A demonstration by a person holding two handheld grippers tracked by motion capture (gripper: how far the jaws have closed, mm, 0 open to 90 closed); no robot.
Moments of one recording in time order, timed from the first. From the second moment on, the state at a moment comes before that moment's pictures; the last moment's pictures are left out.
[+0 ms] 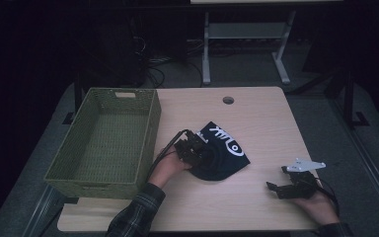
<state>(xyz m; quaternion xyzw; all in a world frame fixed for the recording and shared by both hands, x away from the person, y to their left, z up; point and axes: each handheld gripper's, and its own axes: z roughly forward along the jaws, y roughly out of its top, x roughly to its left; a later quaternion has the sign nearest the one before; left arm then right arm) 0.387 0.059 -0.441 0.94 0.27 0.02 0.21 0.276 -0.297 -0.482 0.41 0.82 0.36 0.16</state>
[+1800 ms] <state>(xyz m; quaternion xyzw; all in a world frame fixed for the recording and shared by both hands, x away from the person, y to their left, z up) 0.389 0.090 -0.303 0.91 0.28 0.05 0.31 0.276 -0.297 -0.482 0.41 0.82 0.36 0.16</state>
